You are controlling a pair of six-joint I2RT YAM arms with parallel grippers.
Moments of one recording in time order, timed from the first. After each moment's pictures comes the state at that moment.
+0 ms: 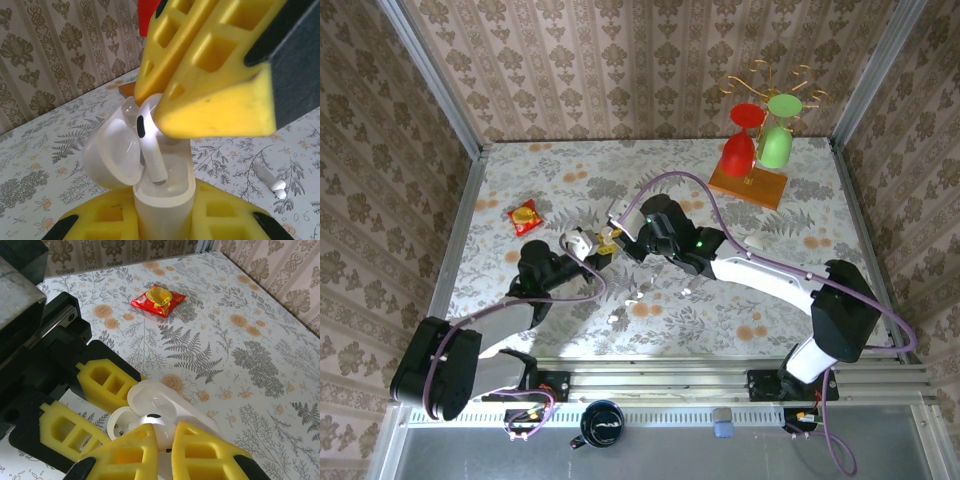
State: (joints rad) left arm -0.41 1.20 0.30 0.77 0.63 0.17; right arm 0.84 1.59 1.20 -0.10 -0.06 -0.23
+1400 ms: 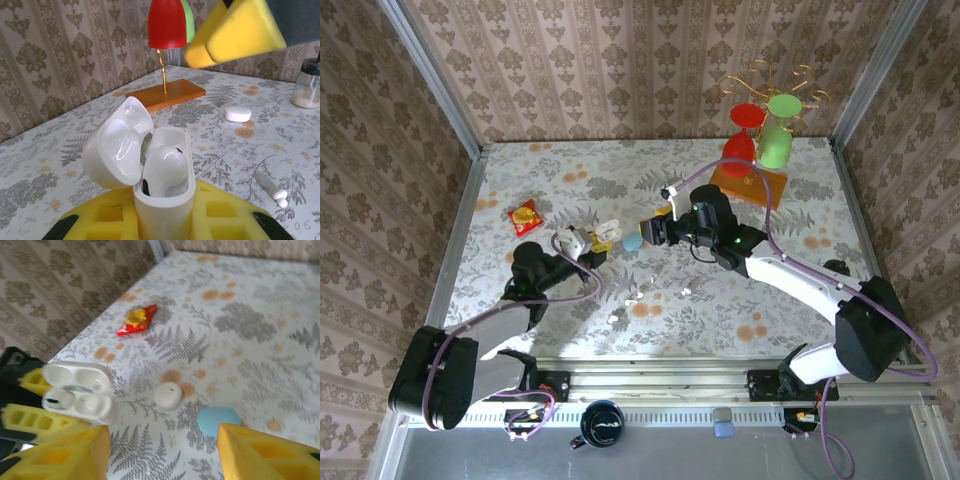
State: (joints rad) left arm -0.36 1.14 0.28 0.79 0.65 0.12; right arm 0.63 1.43 1.00 -0.01 -0.22 0.28
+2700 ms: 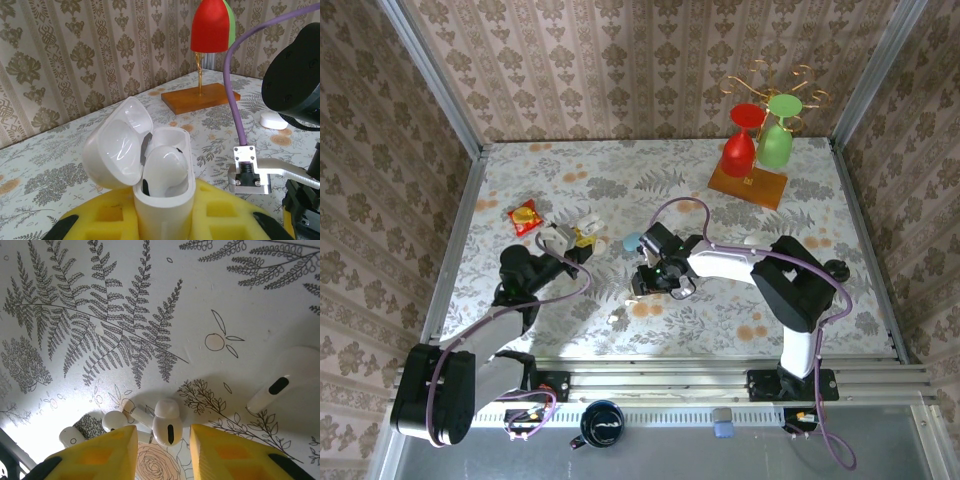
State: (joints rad) left arm -0.26 1.07 0.26 0.76 0.61 0.09; right arm 0.77 1.86 1.12 -0.41 -0.33 0.61
